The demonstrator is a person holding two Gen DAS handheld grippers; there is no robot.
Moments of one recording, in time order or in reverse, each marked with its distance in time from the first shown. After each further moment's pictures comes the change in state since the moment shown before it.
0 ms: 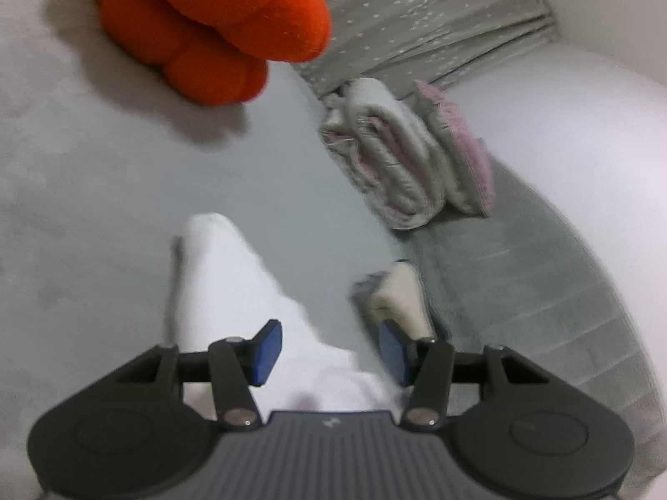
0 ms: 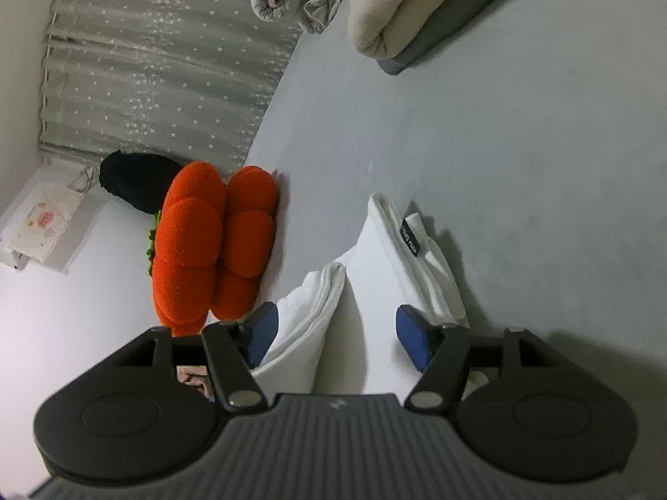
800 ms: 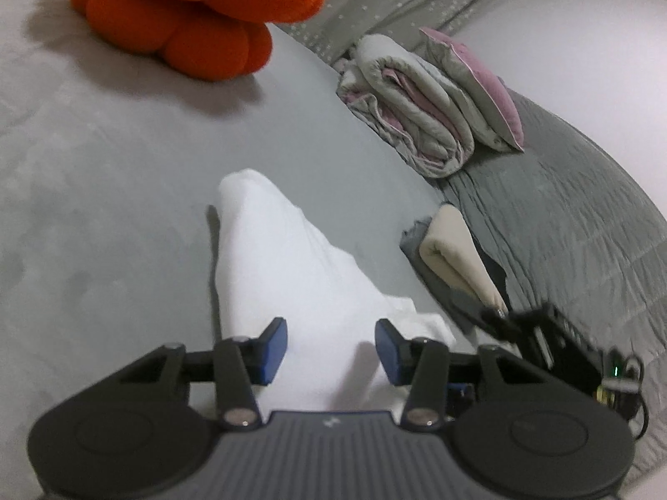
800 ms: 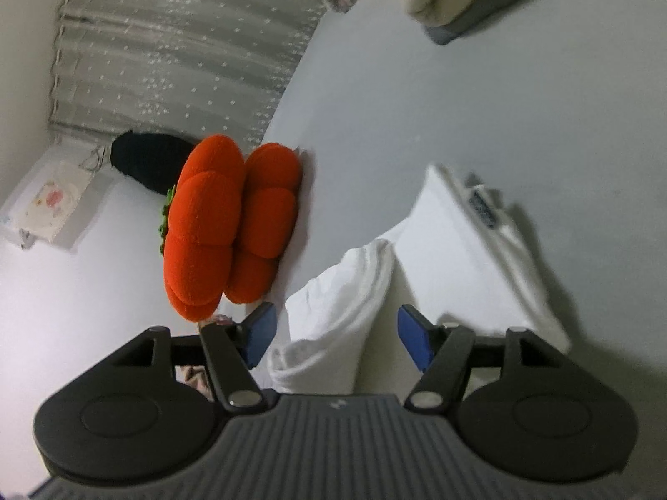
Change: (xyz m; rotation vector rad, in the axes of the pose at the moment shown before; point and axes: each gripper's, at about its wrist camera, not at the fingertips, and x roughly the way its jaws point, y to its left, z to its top) left arm 0.014 0.004 -0.021 0.157 0.099 0.089; right arm 0.035 0.036 -0.013 -0.083 0.044 0.016
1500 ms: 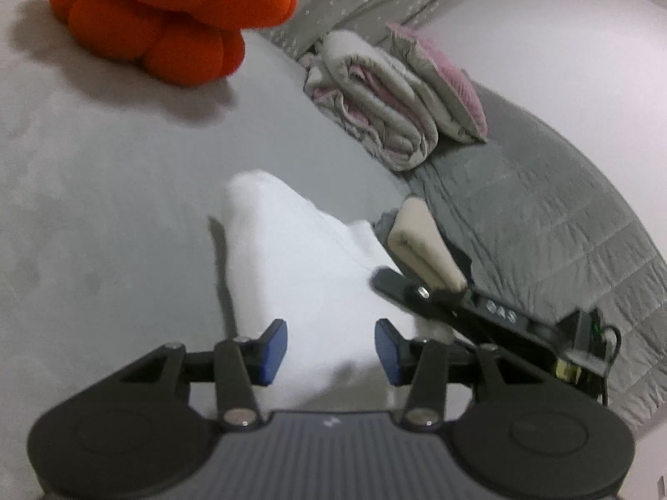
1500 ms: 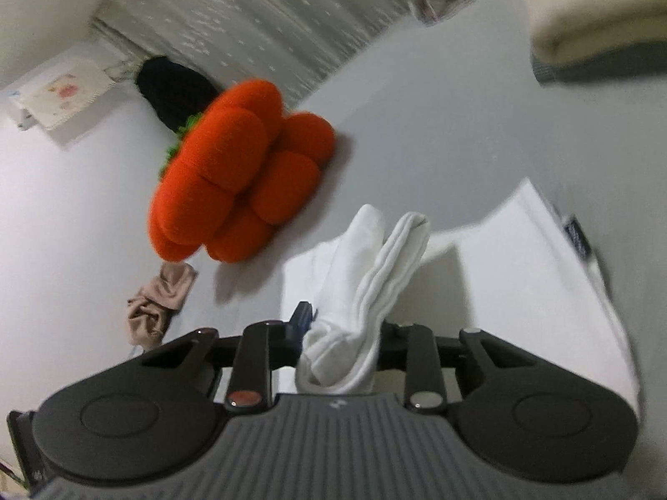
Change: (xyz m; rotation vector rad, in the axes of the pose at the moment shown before) left arm -0.036 0.009 0.002 0.027 -0.004 -0.096; right arm 0.024 0.037 -0.028 -0.356 -0.035 -0.051
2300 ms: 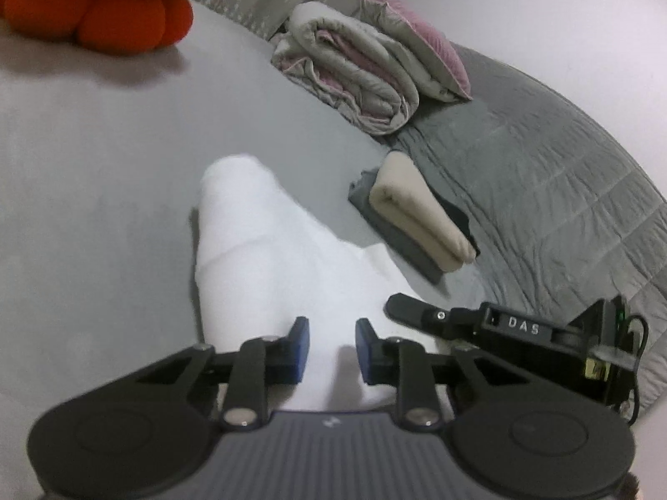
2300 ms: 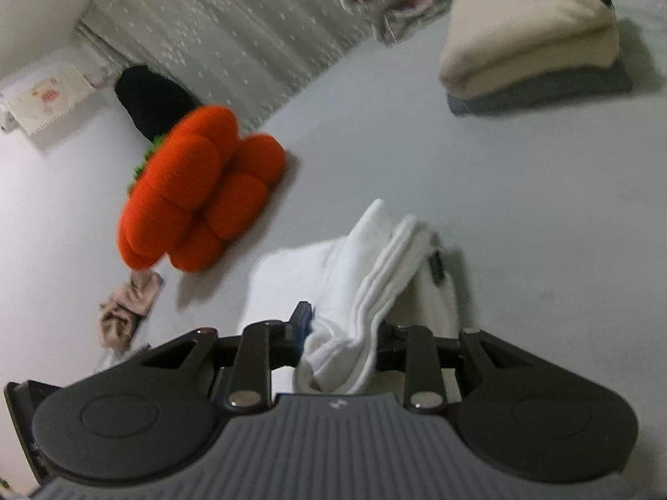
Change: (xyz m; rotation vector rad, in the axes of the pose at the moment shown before) left arm 0.074 -0.025 -0.029 0.095 0.072 -0.017; right arm -0.031 -0.053 0.003 0.001 0.022 -0.111
